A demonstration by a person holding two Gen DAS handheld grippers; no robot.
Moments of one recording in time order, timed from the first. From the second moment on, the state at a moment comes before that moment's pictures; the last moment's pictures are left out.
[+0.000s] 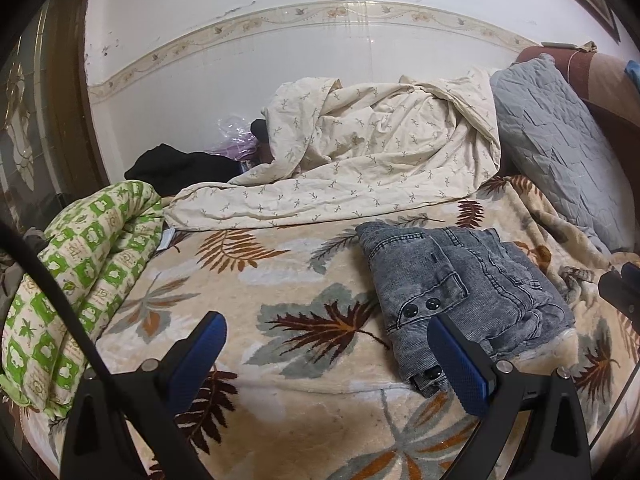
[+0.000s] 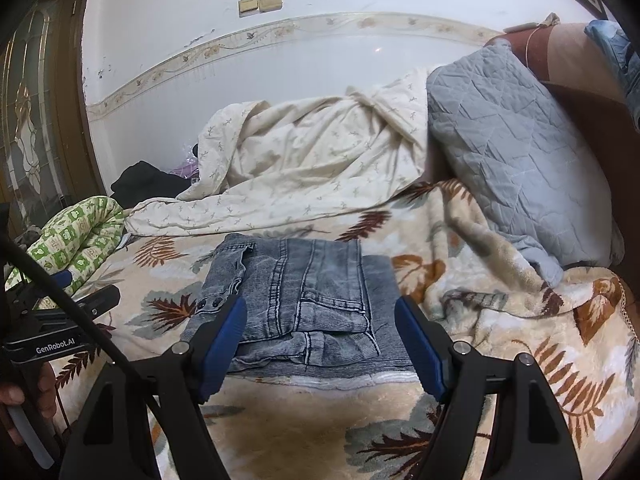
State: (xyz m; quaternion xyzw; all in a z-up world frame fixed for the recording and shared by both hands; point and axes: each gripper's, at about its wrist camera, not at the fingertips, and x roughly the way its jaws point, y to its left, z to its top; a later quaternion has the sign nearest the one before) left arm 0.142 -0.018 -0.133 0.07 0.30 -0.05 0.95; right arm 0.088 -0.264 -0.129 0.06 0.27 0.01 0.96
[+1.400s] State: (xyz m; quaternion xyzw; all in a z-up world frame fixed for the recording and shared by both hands) left arm 0.149 -0.018 -0.144 0.08 0.32 -0.05 0.94; right arm 0.088 -0.261 -0.130 0.06 0.27 0.01 0.96
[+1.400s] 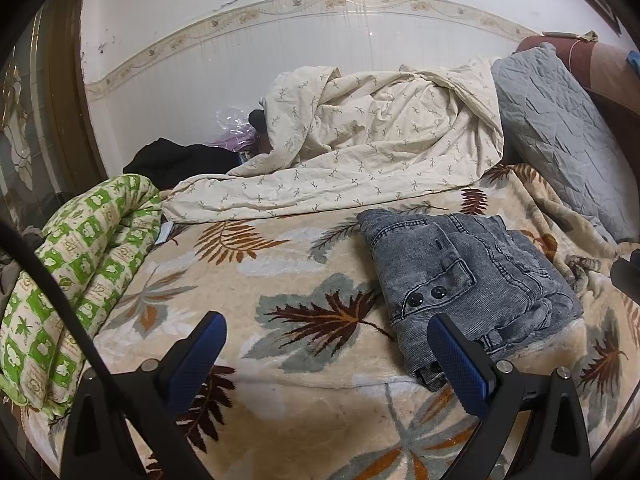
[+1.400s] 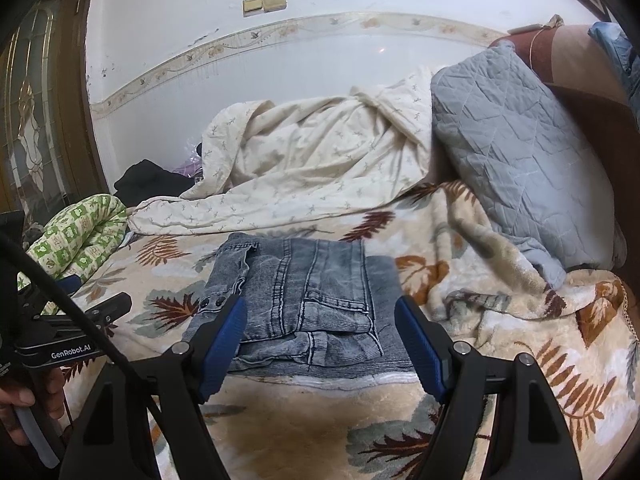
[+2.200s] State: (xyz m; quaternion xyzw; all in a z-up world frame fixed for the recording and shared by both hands) left arm 0.260 -0.011 -0.187 -0.06 0.50 -0.15 0.85; right arm 0.217 -0.348 -0.193 0.24 0.43 0.07 0.87
